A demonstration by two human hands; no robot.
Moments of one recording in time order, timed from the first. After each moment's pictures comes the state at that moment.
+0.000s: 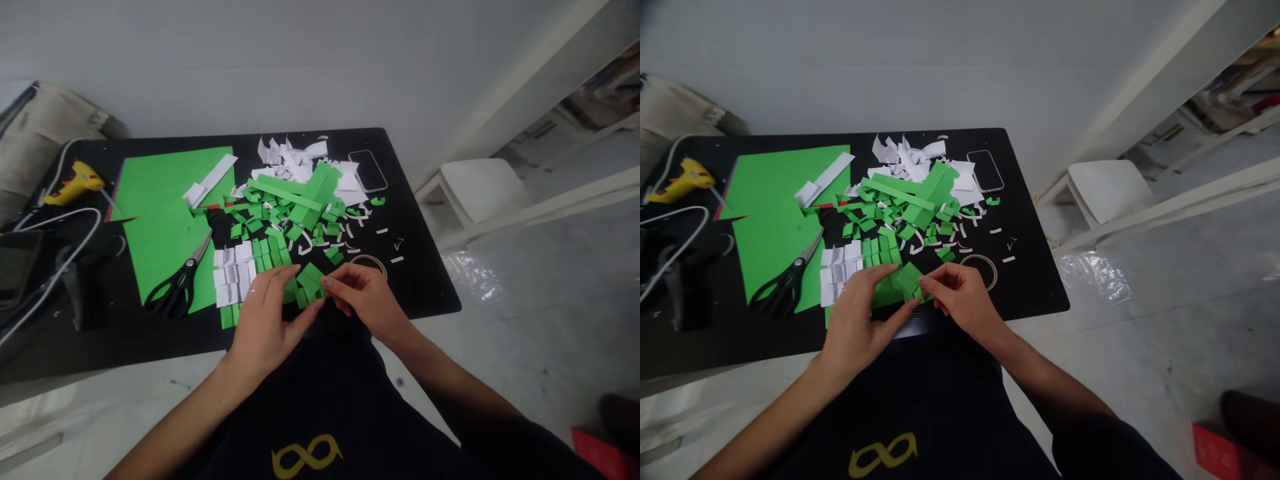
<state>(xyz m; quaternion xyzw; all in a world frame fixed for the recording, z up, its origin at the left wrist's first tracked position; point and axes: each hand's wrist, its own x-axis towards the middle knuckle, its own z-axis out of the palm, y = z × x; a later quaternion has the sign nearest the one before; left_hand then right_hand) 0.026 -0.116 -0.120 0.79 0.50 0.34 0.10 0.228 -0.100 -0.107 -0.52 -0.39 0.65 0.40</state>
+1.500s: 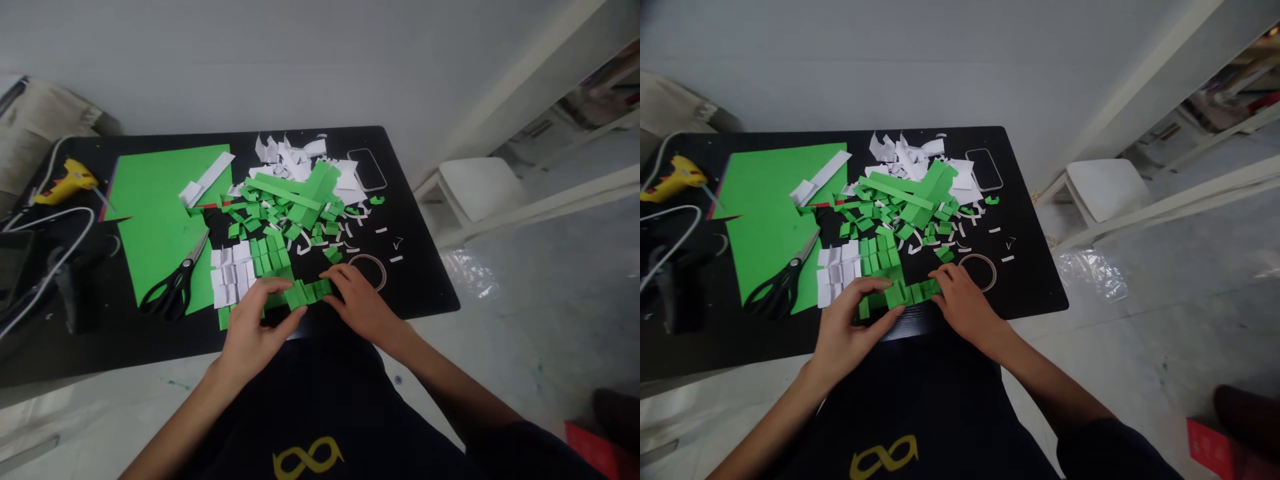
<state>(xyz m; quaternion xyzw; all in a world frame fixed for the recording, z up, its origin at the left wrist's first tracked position) 0.008 -0.123 -0.135 0.74 0.50 0.38 0.24 0.245 -0.105 -0.150 -0.52 -0.79 0.28 0.17</state>
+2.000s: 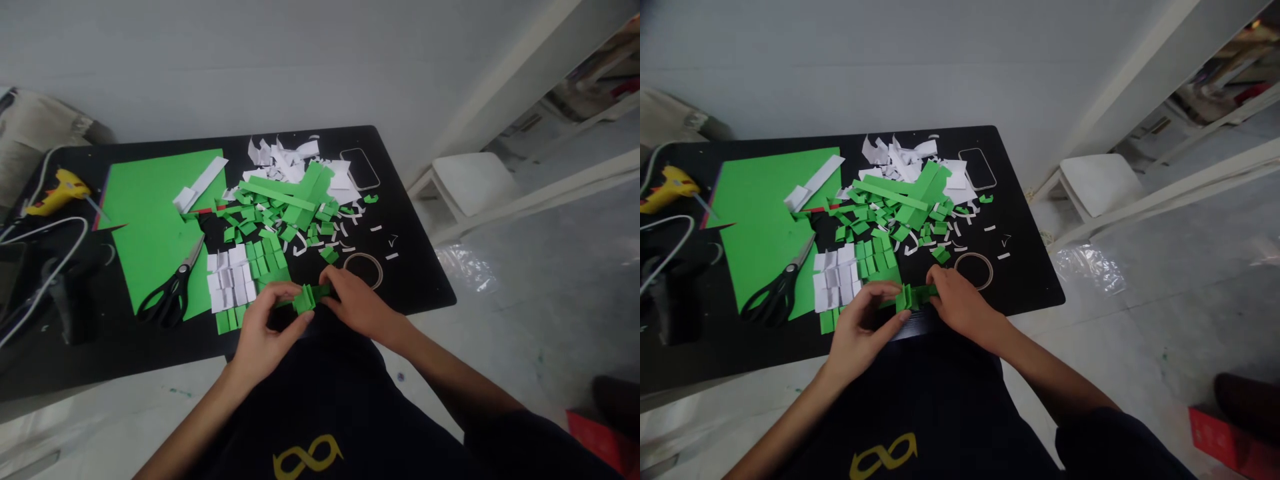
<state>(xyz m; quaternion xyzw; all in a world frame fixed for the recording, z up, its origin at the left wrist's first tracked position) 0.022 -0.128 -0.149 0.67 0.47 0.42 0.39 0.242 -0.098 -0.133 -0.53 -0.75 0.37 0.15</state>
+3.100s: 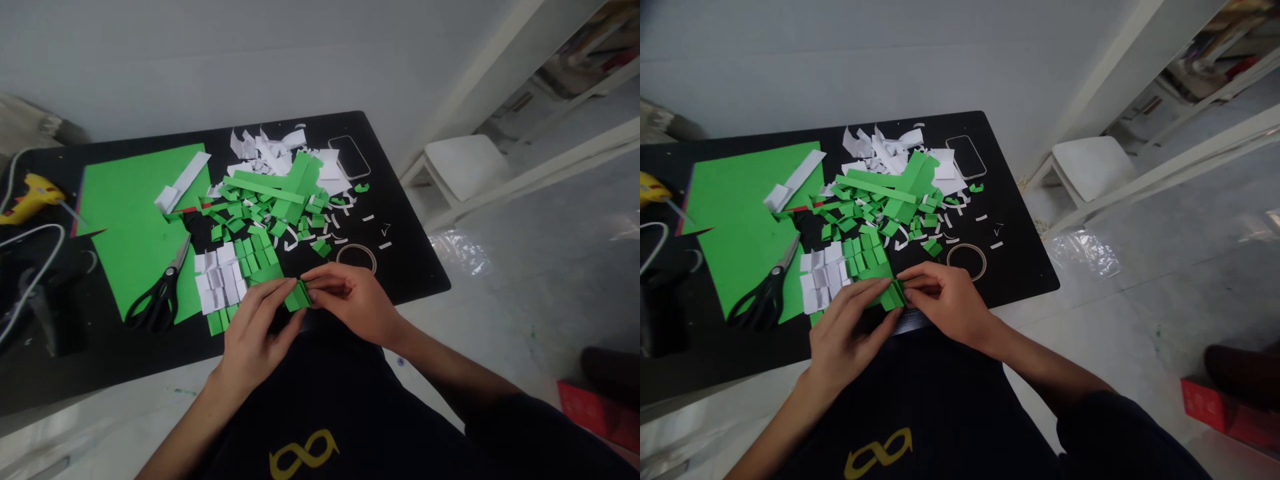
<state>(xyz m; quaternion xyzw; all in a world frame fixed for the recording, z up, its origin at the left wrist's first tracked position) 0.021 -0.126 -0.128 0.81 0.39 0.41 0.14 0.231 -0.116 -0.104 -0.48 -0.50 0.60 0.40</state>
